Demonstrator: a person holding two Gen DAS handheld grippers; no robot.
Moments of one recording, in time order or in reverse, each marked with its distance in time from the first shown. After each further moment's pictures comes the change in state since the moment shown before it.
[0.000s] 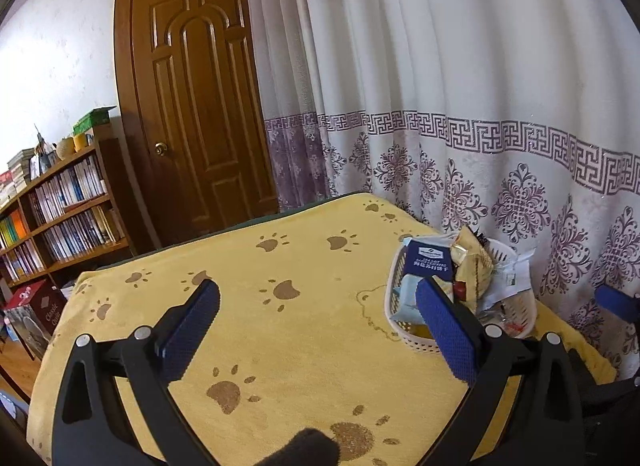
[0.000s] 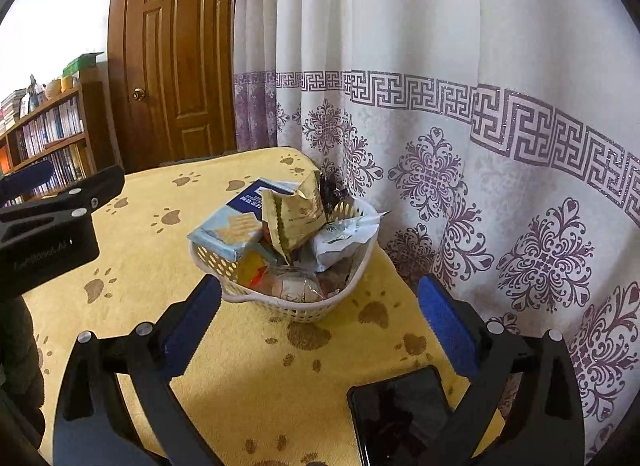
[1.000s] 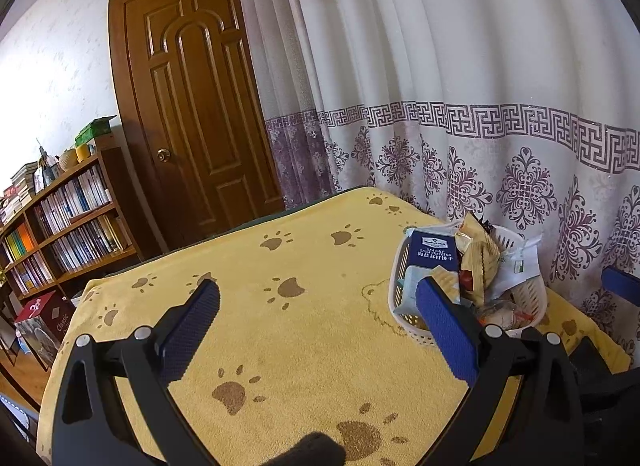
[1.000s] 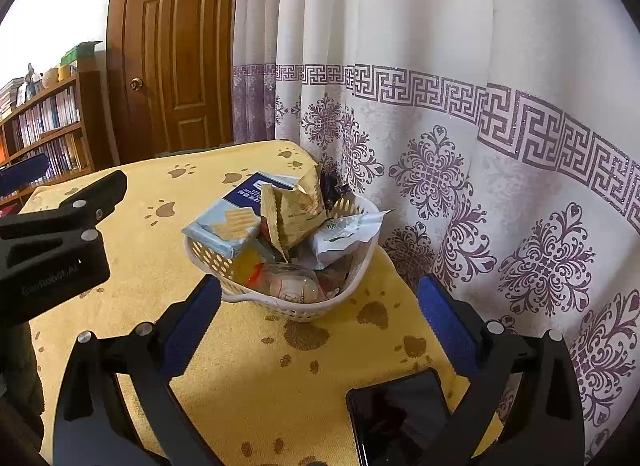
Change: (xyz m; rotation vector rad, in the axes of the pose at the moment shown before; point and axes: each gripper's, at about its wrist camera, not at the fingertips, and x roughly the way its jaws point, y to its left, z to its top) left arm 0.005 -0.008 -0.005 0.047 0.005 0.024; right arm 0.006 0.006 0.000 -0.022 0.017 -0.018
